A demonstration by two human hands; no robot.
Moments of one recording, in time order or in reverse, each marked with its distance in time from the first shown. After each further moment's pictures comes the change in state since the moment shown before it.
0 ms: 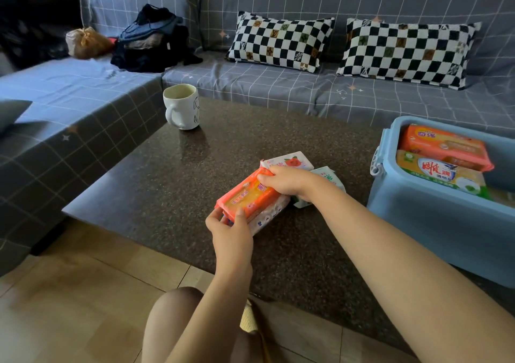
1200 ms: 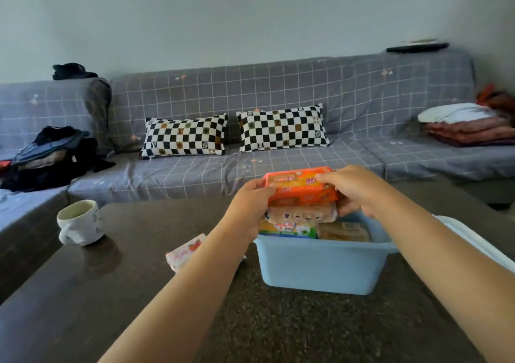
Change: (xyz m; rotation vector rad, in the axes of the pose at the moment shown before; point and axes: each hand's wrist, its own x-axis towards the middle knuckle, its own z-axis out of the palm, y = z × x) left_hand -0.124 0.096 0.189 0.358 -0.834 0.245; right_hand -0.230 0.143 -0.169 0.659 0.731 0.145
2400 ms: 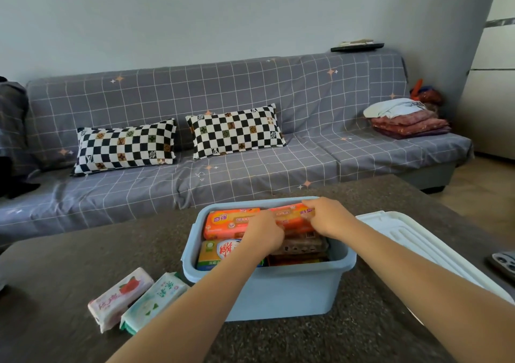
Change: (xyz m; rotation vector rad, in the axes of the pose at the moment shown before) left_hand 0.076 -0.050 0.109 0.931 -0.182 0.210; right_hand 0.076 0.089 -0.032 -0.686 0.063 -0.062
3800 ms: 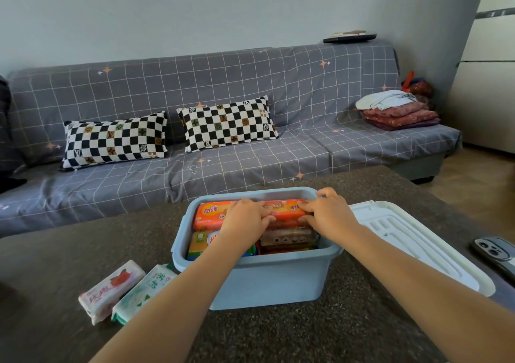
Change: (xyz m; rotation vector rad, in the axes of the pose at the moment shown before) left_hand 0.010 -0.015 -0.010 0.637 0.011 0.295; right_hand -0.003 0.035 0.021 -0.149 0.160 -0.056
